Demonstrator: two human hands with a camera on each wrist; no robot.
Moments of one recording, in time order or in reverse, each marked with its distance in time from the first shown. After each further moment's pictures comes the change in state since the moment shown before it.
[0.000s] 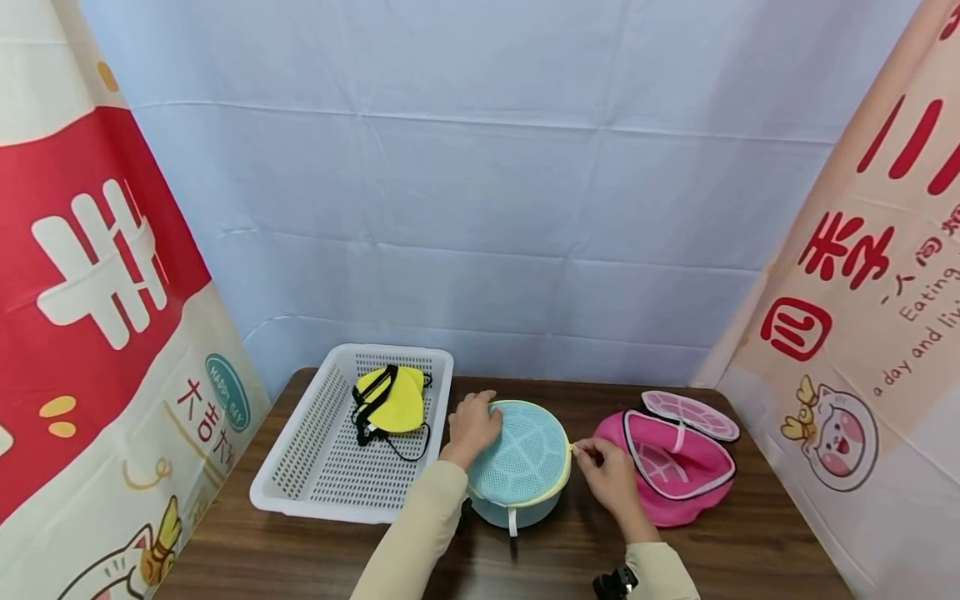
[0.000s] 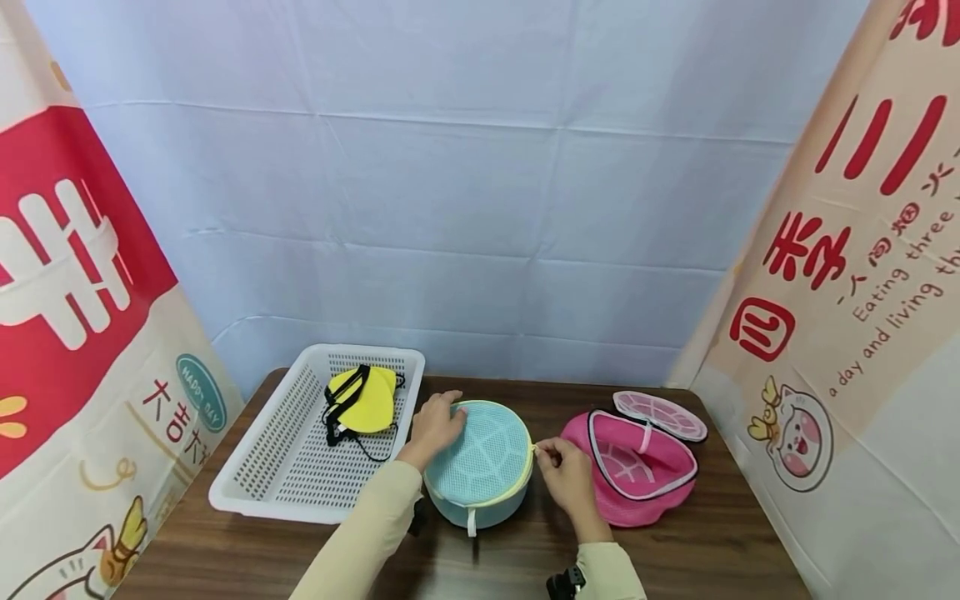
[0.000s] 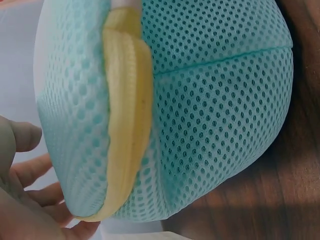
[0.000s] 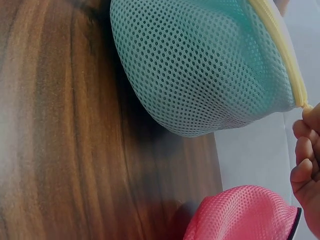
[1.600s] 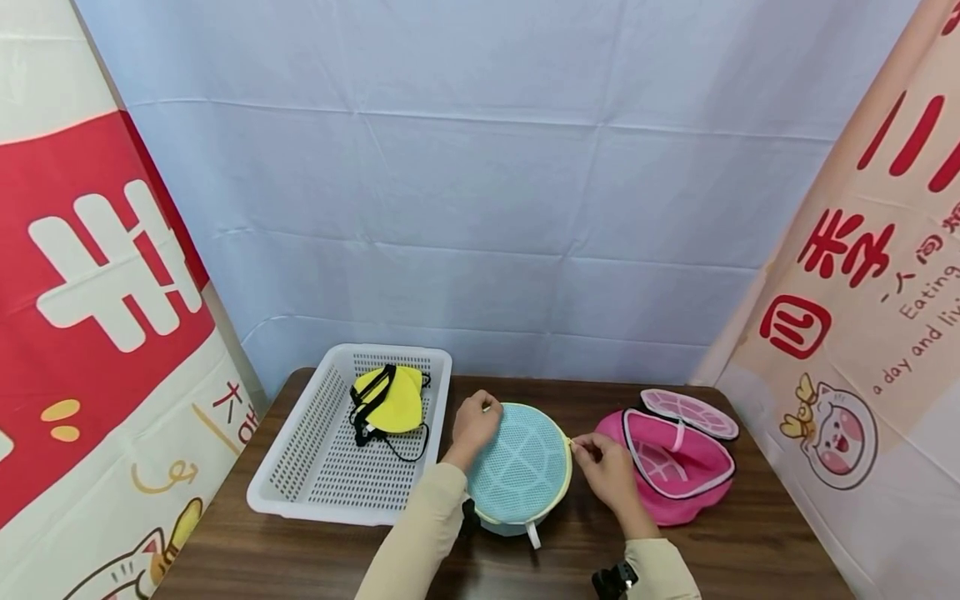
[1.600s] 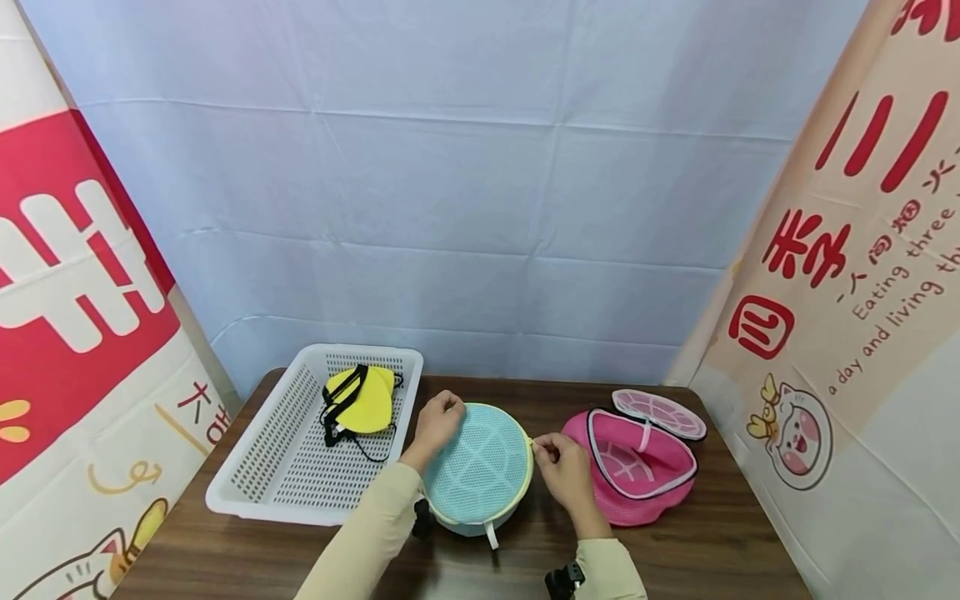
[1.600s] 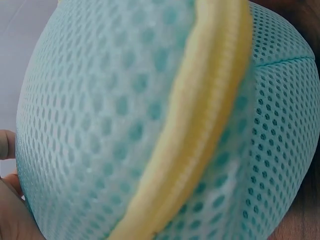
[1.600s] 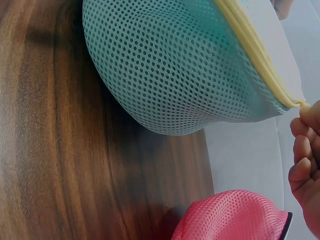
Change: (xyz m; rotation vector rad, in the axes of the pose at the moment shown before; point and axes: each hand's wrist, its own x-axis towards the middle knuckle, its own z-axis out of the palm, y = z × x) left_hand 0.000 0.002 0.005 -0.313 0.031 -0.192; right_hand 0.007 -0.008 -0.003 -0.017 -0.020 -0.047
